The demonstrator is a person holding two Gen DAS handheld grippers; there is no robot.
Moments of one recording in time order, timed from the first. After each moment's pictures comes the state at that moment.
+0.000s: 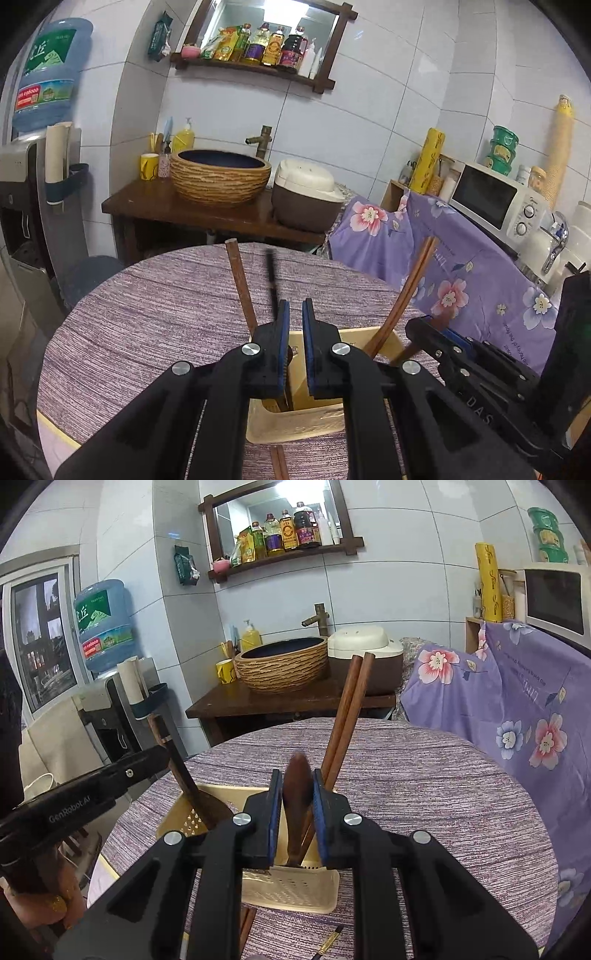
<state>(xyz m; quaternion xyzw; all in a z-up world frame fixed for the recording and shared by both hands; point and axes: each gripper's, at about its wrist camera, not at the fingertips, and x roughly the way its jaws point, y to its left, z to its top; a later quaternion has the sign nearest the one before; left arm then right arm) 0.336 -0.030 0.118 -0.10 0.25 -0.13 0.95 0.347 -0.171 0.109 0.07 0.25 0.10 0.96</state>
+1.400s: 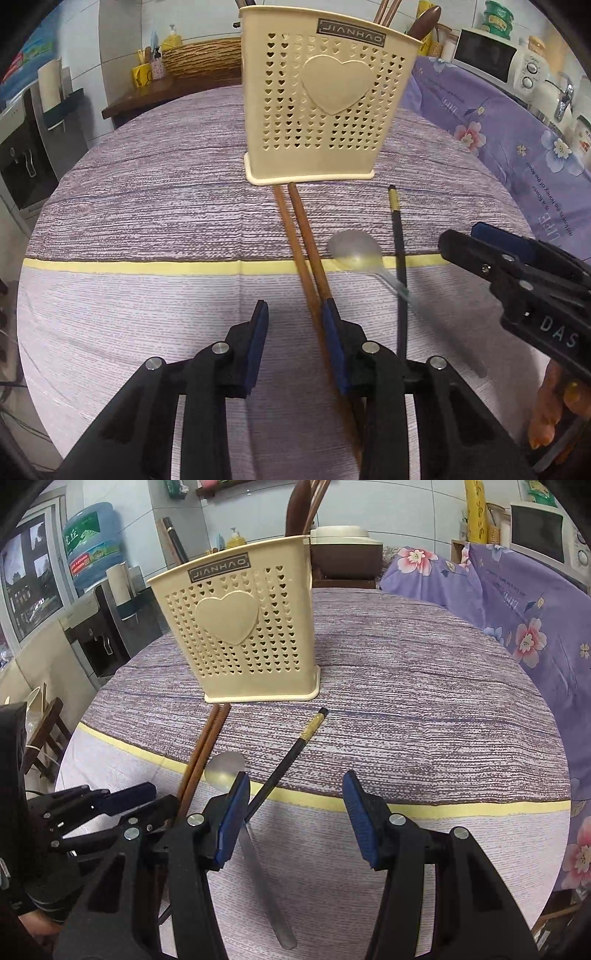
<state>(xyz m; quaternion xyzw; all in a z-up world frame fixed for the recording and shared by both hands) 0.233 -0.053 -0.050 0.01 0.44 -0.12 0.89 0.232 -0.168 -0.018 0.04 0.40 0.08 0.91</state>
